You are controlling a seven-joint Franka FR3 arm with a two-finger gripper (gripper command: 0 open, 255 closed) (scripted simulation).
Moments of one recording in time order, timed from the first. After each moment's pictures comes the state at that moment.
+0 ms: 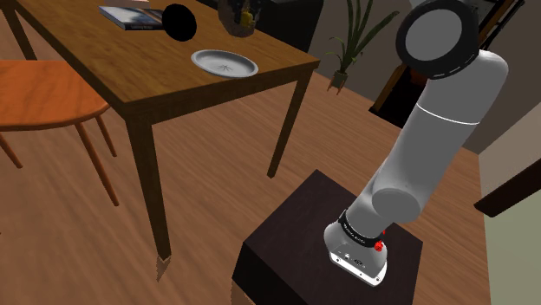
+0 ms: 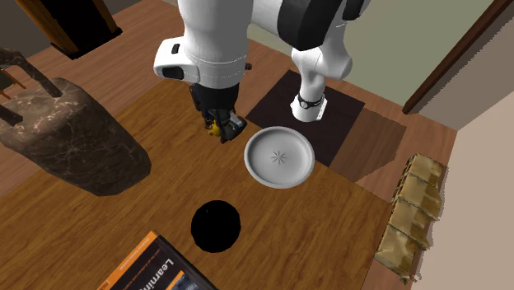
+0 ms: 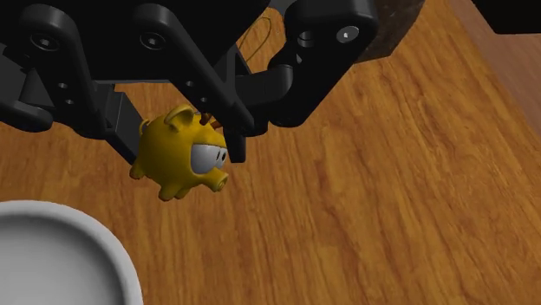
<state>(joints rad) 0.04 0.15 0.00 -1.25 -0.12 1.50 0.18</state>
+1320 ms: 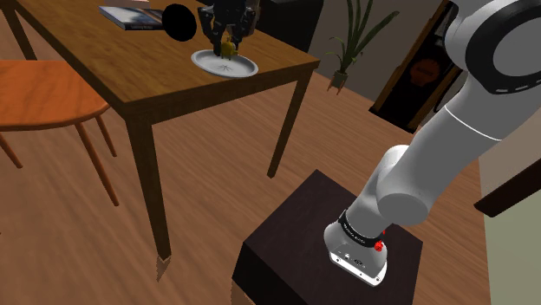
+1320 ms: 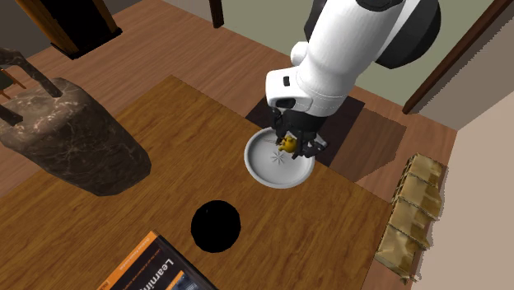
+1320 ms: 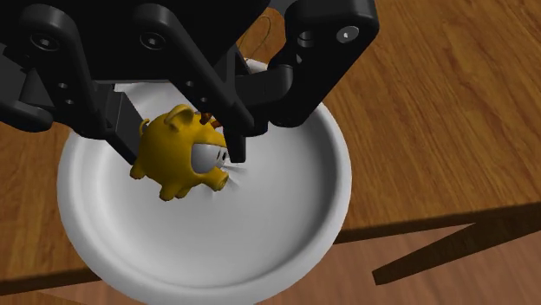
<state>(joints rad) 0.18 -0.09 0.13 -1.67 -0.13 1.63 0.47</state>
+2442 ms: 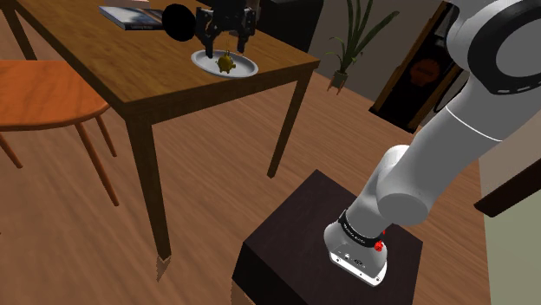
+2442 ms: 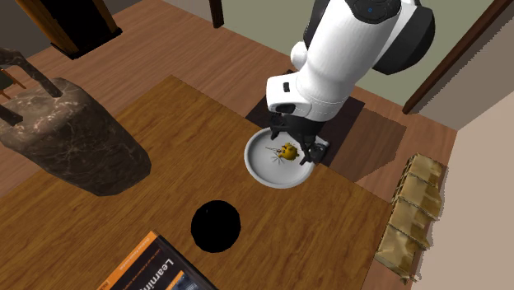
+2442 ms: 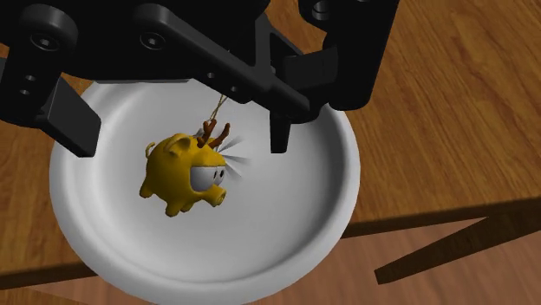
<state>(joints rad) 0.18 -0.10 0.13 -1.71 -0.13 1.67 0.48</state>
